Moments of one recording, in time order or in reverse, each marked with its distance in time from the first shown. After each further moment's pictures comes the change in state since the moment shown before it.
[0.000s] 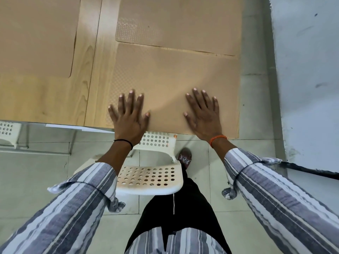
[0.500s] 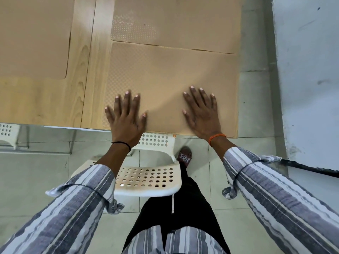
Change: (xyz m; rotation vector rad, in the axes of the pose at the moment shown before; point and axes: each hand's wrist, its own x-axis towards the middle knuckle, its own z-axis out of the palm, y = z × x) left_hand -0.001 0.003 -0.002 0.018 0.023 -0.026; right_hand 0.008 0.001 -0.002 0.008 0.010 -0.021
